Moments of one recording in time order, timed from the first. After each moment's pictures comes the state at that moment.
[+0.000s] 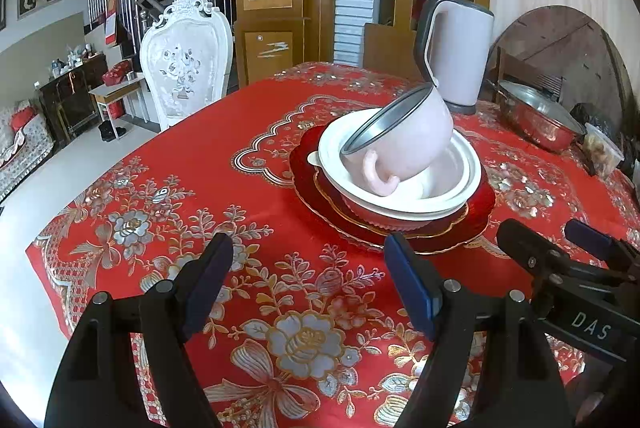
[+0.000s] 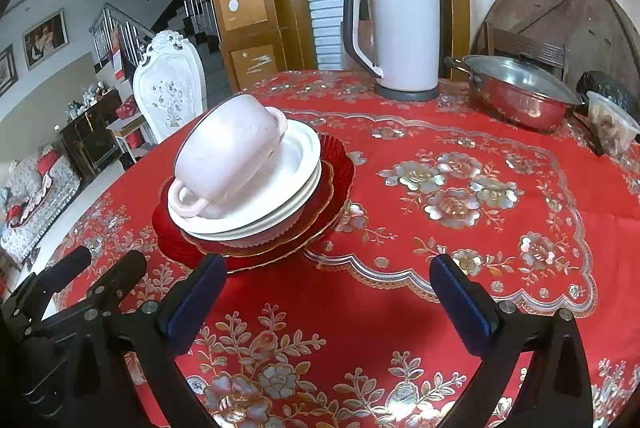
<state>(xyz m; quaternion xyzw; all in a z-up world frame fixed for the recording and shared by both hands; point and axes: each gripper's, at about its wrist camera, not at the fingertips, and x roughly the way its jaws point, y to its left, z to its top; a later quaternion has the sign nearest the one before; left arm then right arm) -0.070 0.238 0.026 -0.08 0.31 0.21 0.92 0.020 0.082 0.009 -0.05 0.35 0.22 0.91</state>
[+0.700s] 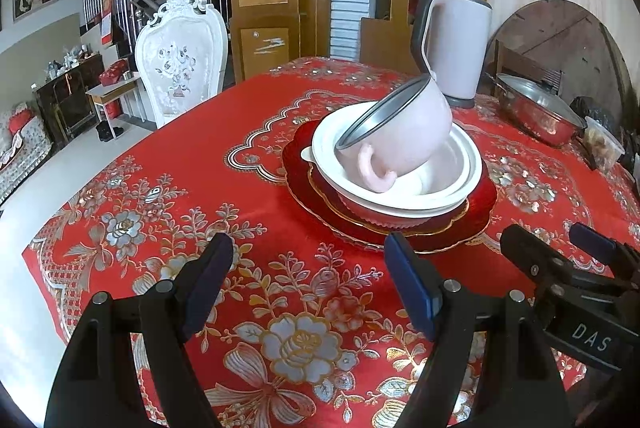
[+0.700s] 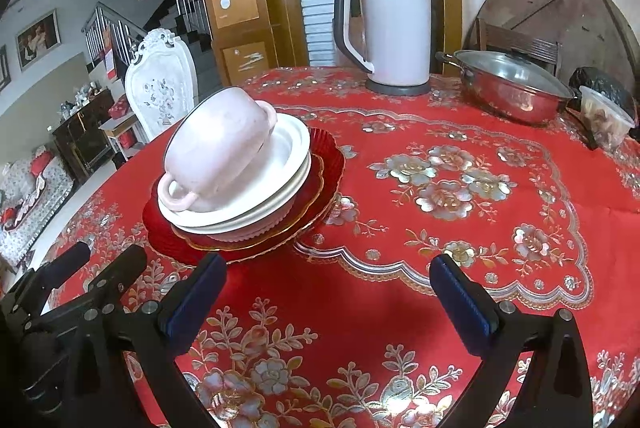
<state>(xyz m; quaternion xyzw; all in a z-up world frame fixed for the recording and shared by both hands) -0.064 0.237 0.022 -0.08 0.32 0.20 0.92 0.019 0.080 0.005 -0.05 0.35 0.21 0.91</state>
